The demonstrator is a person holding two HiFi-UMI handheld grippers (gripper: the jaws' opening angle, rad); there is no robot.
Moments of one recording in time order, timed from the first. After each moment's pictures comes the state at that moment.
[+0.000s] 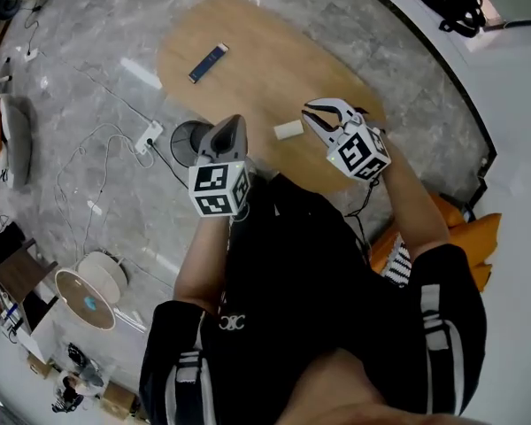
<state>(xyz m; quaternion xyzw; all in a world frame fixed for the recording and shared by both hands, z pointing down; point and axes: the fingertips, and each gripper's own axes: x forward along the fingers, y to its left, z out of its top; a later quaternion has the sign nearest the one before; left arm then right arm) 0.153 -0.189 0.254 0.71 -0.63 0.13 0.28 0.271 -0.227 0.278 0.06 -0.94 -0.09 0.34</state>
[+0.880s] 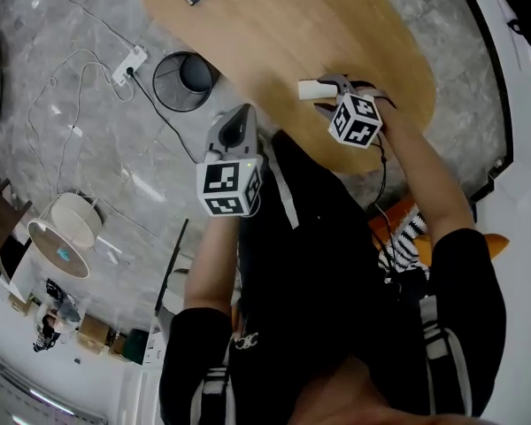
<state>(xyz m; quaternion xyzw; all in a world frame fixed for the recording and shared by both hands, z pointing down) 0.127 -0.125 0.468 0.64 -0.65 0.15 0.38 0.258 -0.166 0.606 -0.18 -0.83 -0.07 0.53</state>
